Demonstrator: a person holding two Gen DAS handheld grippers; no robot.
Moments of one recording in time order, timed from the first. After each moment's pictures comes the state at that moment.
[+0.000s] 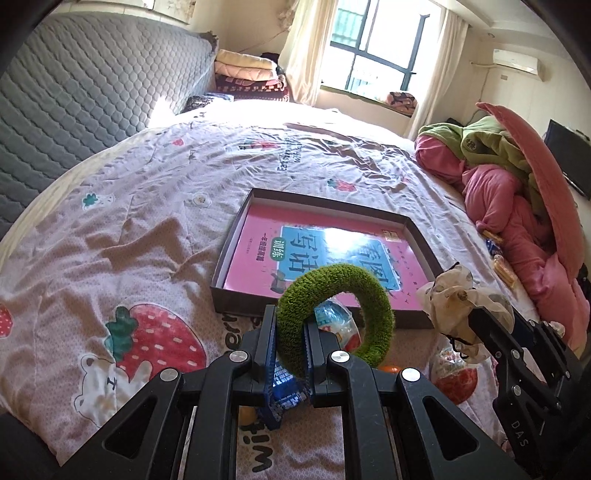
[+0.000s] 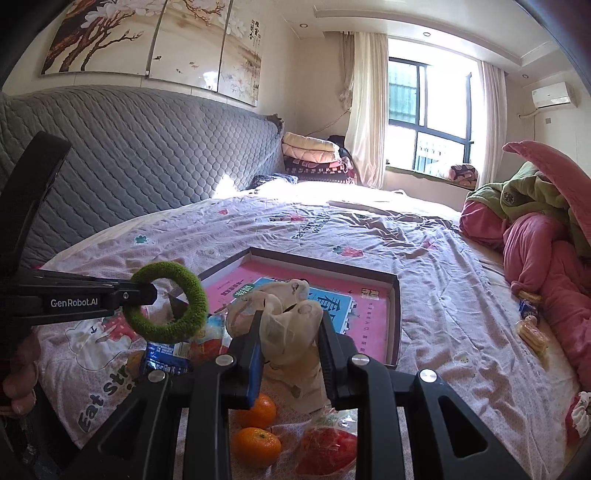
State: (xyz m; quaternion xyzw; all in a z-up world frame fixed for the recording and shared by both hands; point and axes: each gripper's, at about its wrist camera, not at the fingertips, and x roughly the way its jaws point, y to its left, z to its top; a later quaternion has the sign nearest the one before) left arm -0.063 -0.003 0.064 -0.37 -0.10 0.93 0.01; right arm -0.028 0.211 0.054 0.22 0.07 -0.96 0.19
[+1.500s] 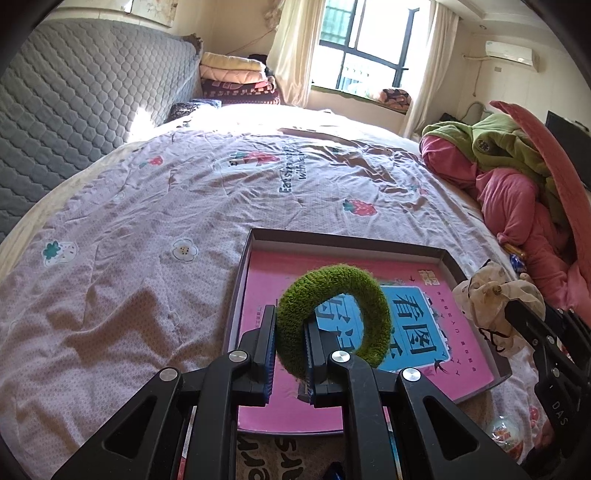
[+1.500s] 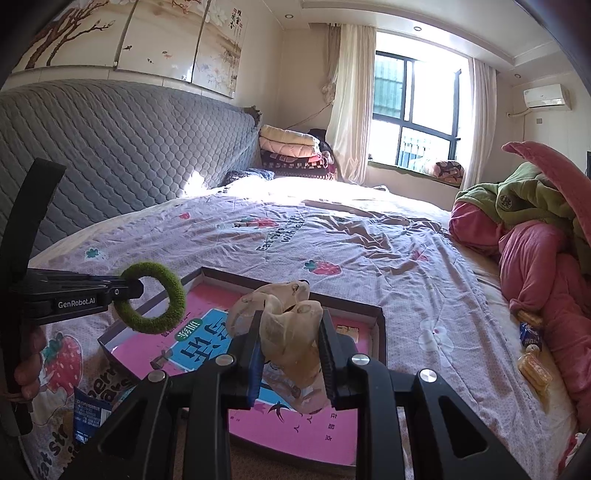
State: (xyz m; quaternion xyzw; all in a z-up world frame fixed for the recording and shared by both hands) left arm -0.189 -0.028 0.044 -0.36 -0.07 0.93 0.03; right arm -0.137 0.201 0.056 0.23 0.08 -0.96 0.14
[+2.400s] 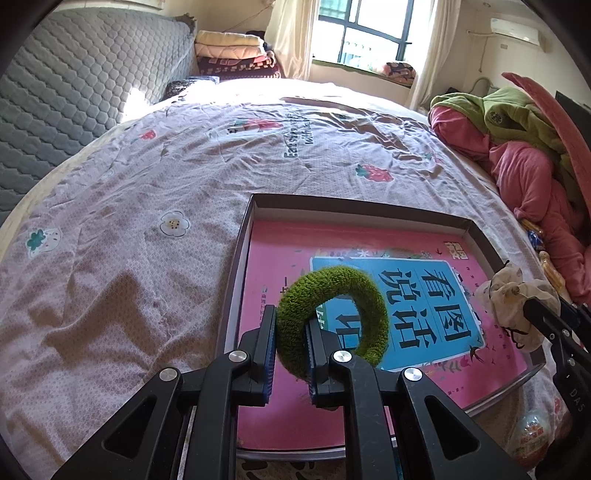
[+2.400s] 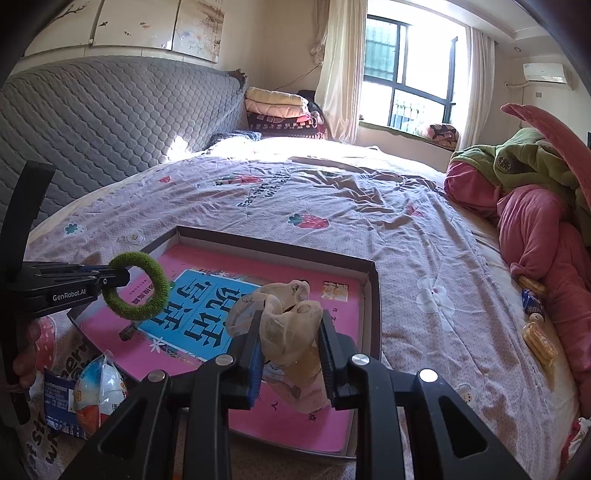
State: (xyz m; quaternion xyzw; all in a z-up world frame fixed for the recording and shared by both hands) left arm -0.219 -0.026 0.006 -0.41 -0.05 0.91 0.02; right arm -0.163 0.214 0.026 0.31 0.08 -0.94 0.12
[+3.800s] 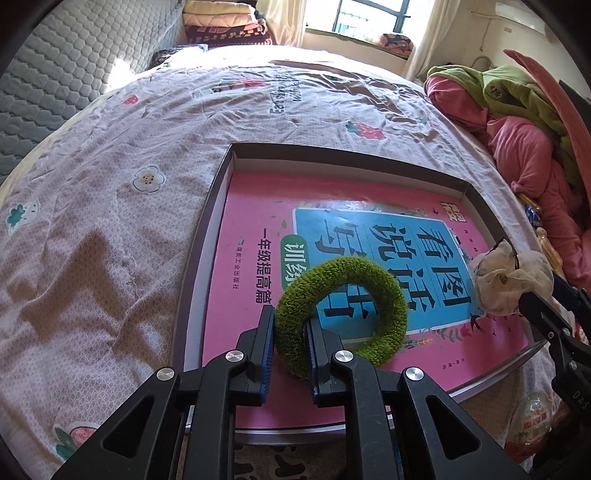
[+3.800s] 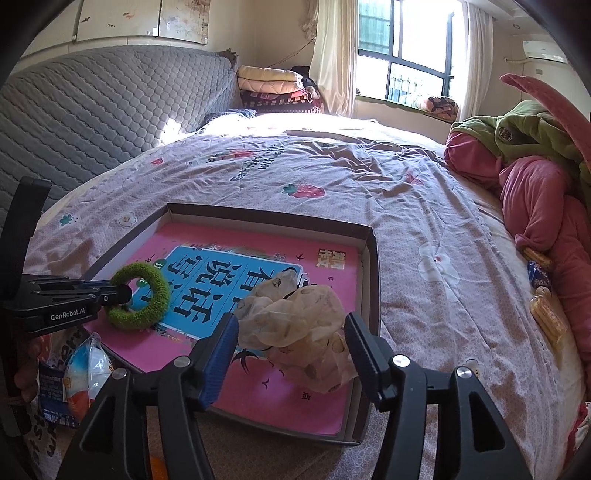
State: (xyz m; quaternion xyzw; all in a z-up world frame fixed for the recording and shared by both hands) left arm -0.223 -0.015 -0.018 -0.47 -0.06 0.88 0.04; right arm -0.170 0.226 0.013 0.36 0.06 -0.93 0.12
